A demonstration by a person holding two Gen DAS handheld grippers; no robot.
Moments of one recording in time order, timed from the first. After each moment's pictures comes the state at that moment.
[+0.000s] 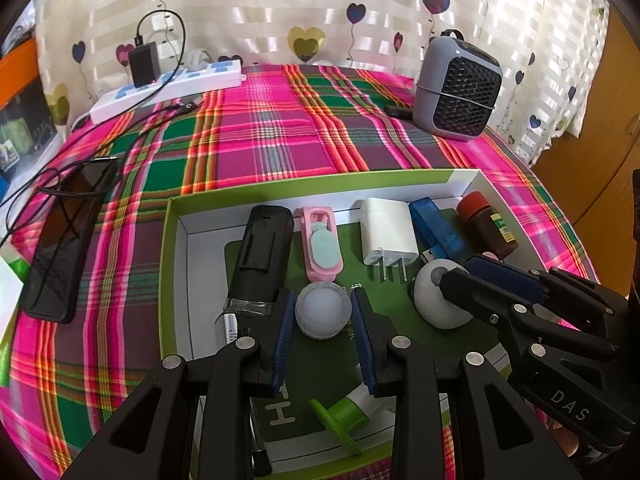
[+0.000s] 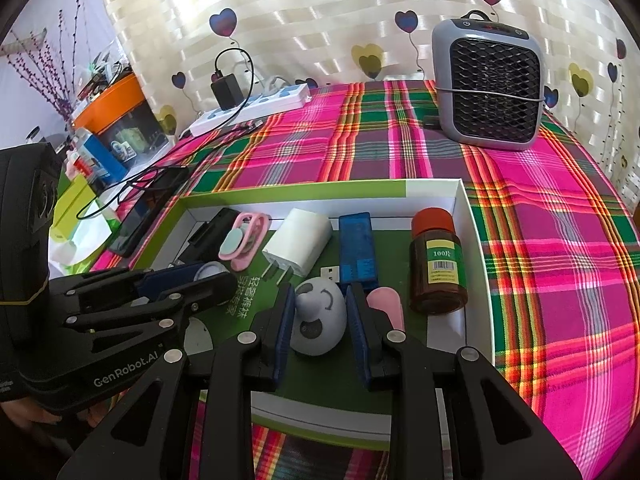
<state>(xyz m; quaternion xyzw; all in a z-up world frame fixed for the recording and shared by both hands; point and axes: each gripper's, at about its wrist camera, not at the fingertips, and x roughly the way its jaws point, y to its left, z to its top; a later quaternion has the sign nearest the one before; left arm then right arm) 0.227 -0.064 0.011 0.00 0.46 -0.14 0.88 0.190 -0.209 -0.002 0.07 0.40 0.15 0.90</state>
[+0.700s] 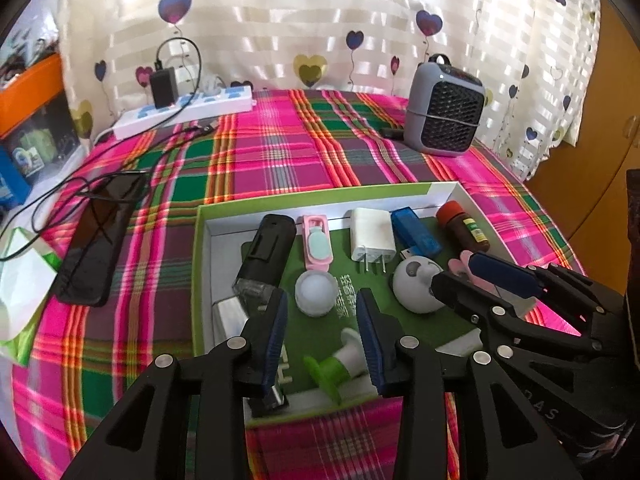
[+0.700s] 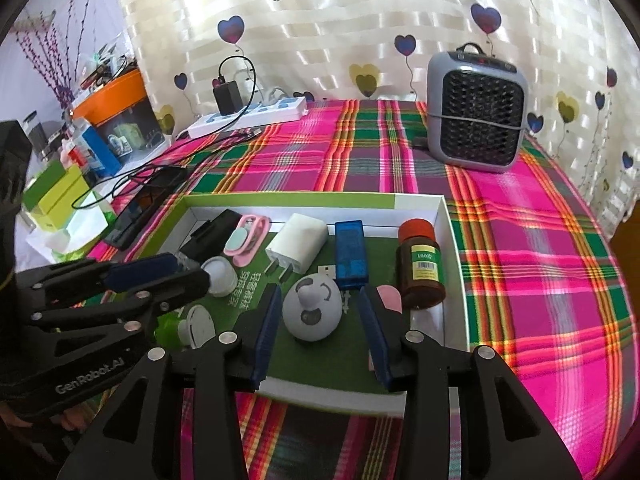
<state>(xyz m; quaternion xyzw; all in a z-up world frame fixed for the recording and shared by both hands) 0.186 -0.060 0.040 0.00 0.42 -0.12 0.90 0.165 -0.204 0.013 0.03 0.38 0.12 0.92</state>
